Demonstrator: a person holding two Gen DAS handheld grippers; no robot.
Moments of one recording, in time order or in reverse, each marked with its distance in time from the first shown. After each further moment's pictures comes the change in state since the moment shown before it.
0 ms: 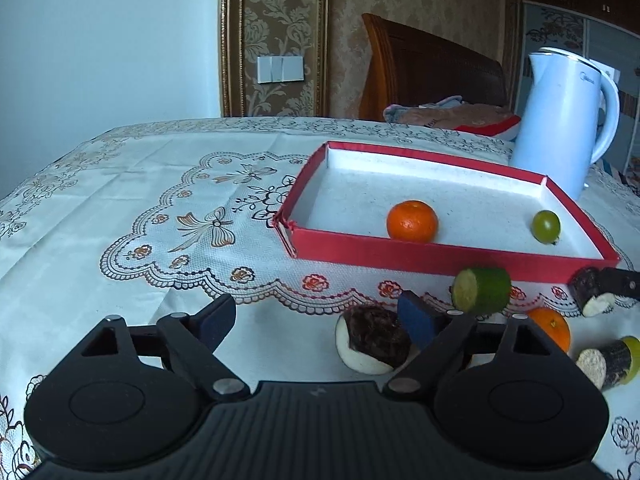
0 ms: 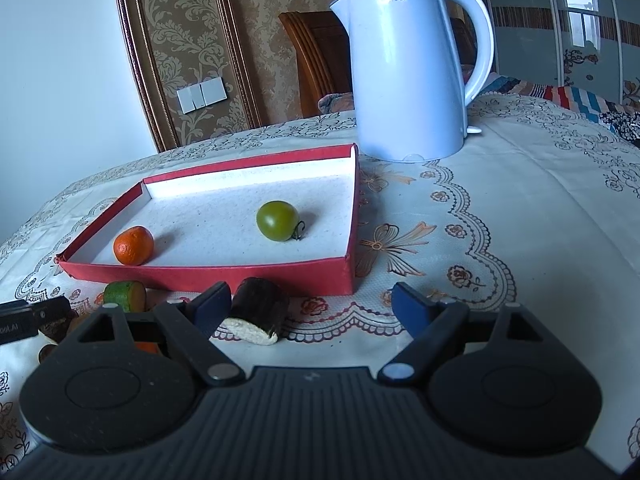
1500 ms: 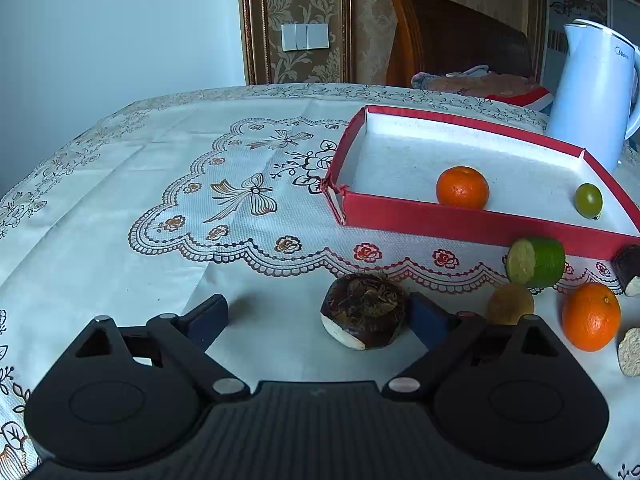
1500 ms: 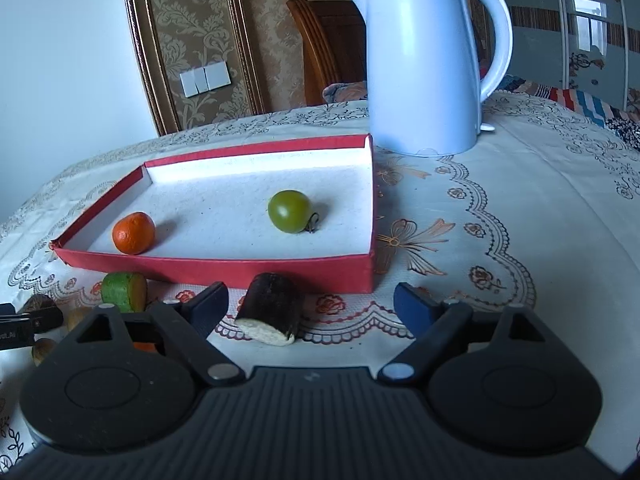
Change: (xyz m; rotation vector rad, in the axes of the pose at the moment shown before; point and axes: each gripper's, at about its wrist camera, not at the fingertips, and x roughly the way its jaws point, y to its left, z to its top) left arm 0.016 0.018 -0.002 -0.008 0.099 0.092; right arm 0.014 0.015 0.002 -0.040 0.041 -0.016
